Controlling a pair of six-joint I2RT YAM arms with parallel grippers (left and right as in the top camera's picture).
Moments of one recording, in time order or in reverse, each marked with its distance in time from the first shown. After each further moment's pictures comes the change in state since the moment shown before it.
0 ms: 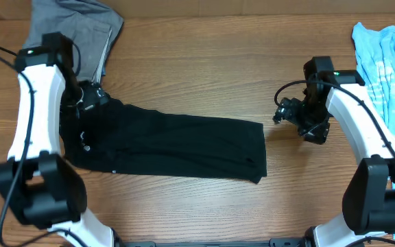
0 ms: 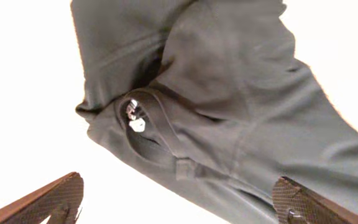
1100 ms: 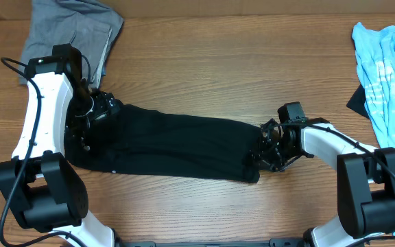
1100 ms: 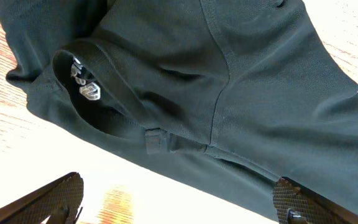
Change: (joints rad) left arm -0.020 -0.015 -0.132 0.020 0.132 0.008; right arm 0.121 -0.008 -0.511 0.519 -0.541 -0.118
